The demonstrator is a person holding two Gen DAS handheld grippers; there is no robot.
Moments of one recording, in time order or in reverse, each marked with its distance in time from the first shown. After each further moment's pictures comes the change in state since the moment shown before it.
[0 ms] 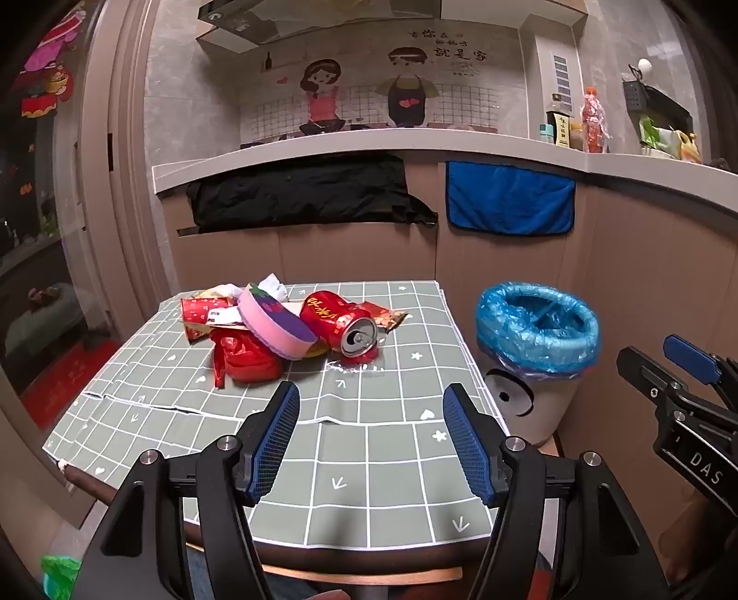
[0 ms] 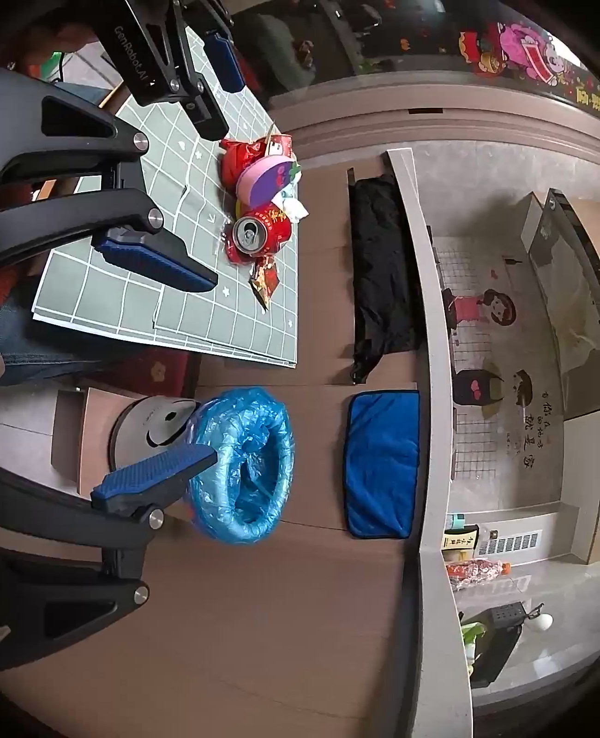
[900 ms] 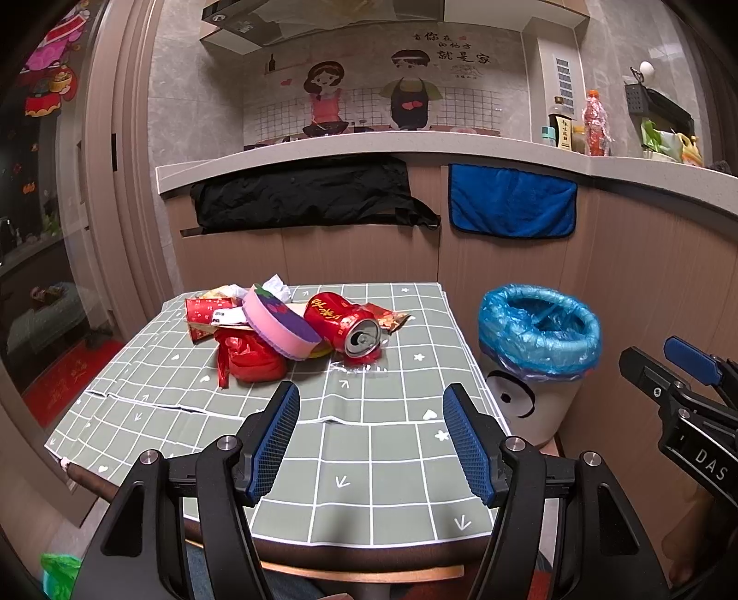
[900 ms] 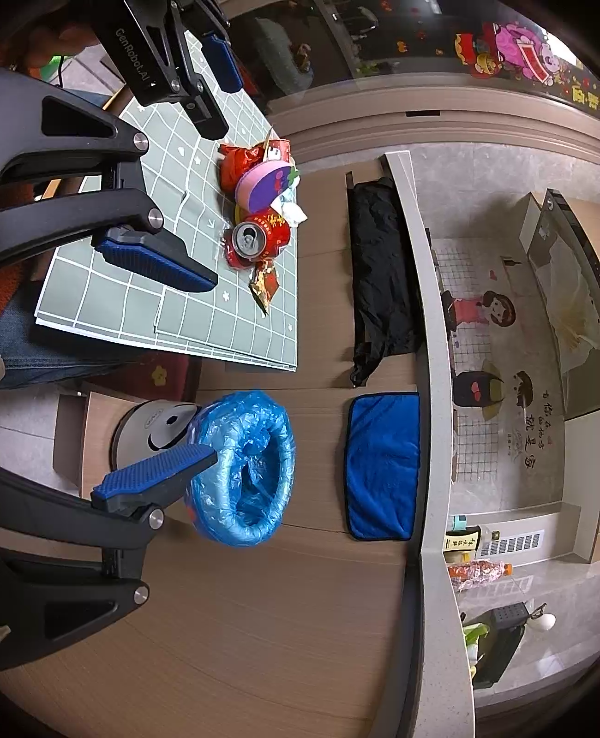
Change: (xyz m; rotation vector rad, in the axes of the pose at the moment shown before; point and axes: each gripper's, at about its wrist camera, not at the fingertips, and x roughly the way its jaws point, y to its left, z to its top) left arm -0.008 0.008 0.001 -0.018 -0.014 0.004; right arm -0.004 -0.001 0.002 0.016 -0.001 0.016
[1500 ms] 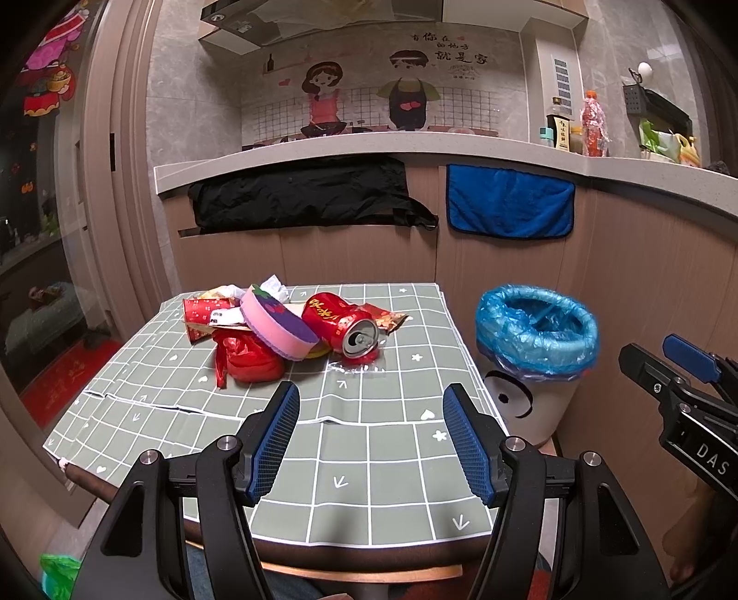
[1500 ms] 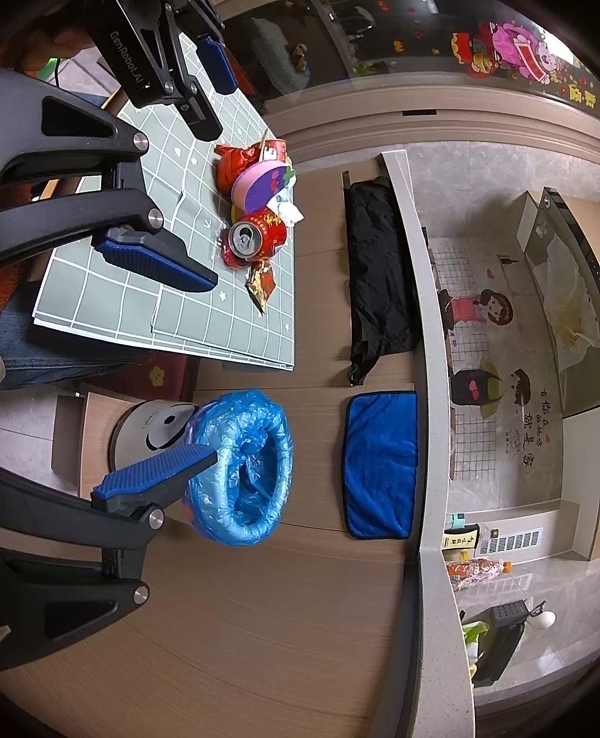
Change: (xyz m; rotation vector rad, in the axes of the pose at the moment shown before) left arm -0.001 -0.004 0.000 0.001 -0.001 0.001; right arm -0.001 -0.002 0.002 0.006 -0.006 0.002
